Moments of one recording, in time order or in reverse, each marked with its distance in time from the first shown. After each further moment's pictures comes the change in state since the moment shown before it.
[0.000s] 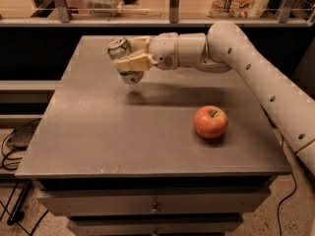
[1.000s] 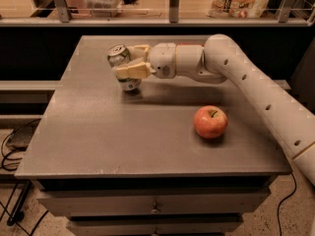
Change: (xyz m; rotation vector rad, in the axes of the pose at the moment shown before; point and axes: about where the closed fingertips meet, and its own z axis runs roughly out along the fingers) arm 0.022 0.002 0.007 0.007 -0.046 0.024
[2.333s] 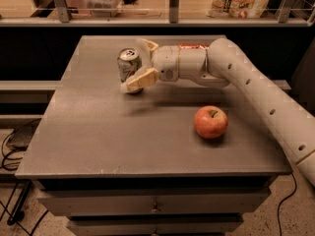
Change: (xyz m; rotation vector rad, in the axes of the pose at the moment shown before) arm 0.003 0.002 -0.006 0.011 -0.015 -0.036
